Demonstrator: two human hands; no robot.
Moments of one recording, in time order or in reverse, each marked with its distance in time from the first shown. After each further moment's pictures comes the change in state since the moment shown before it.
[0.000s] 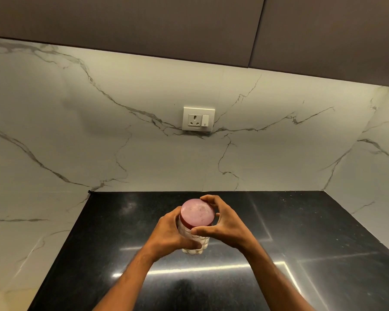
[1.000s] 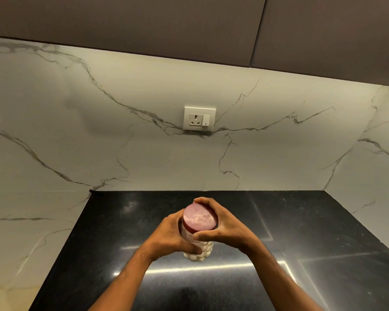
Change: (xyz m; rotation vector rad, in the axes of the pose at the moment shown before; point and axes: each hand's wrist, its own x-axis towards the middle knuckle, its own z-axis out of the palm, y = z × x) left_hand -0.003 0.003 -0.005 -0.017 -0.148 -0.012; right_hand -0.003 -0.003 0.000 0.066 -0.144 0.009
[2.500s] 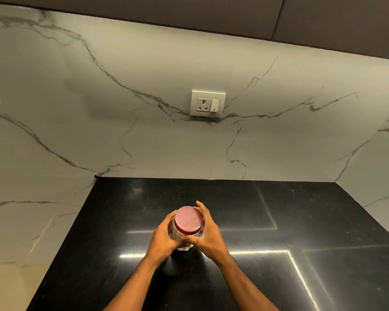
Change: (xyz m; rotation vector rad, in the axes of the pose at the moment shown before) left_hand -0.011 -0.096 0.025 -0.109 0.316 -0.146; right_hand 0.018 0.094 0.089 0.009 0.214 0.105
